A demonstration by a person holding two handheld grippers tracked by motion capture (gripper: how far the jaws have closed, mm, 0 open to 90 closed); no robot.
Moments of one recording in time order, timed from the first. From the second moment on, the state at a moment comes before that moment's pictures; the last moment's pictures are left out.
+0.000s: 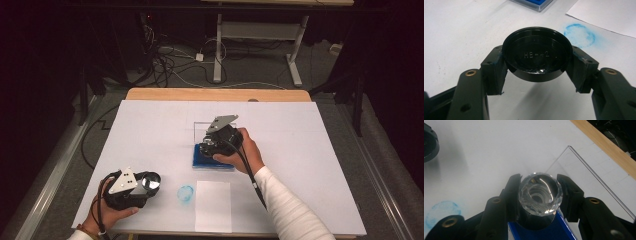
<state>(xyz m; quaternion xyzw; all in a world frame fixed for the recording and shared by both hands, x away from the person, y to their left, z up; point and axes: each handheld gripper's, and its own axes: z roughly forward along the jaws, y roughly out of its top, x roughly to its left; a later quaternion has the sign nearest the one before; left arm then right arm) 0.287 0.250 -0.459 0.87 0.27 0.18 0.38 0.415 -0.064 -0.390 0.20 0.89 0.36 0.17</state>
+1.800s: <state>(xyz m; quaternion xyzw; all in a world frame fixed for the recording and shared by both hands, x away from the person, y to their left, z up) 0.281 0.239 -0.457 0.87 0.25 0.18 0.37 0.424 -0.047 -0.423 0.22 0.90 0.33 0.15</state>
